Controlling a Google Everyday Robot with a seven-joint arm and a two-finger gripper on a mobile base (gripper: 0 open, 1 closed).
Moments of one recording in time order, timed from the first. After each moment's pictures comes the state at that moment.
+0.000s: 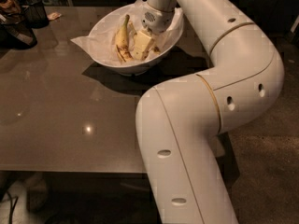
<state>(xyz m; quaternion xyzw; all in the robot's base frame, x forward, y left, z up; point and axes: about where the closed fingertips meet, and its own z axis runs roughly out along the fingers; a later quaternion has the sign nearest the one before) 0.713 -0.019 0.865 -0.45 0.89 0.11 0.06</state>
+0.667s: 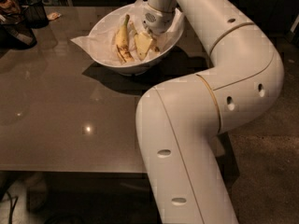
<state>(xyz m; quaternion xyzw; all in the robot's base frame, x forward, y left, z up) 0.713 -0.019 0.865 -0.45 0.89 0.11 0.06</state>
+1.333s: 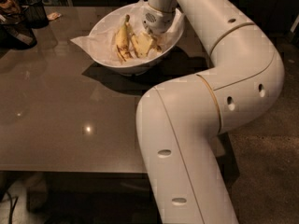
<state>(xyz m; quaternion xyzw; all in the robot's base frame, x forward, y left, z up) 0.713 -0.019 0.865 -0.45 0.89 0.11 0.06</state>
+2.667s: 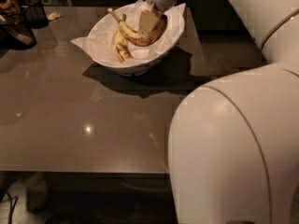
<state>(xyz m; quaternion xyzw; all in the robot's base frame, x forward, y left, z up) 0.673 -0.015 0.964 -0.53 0.82 0.09 0.19</state>
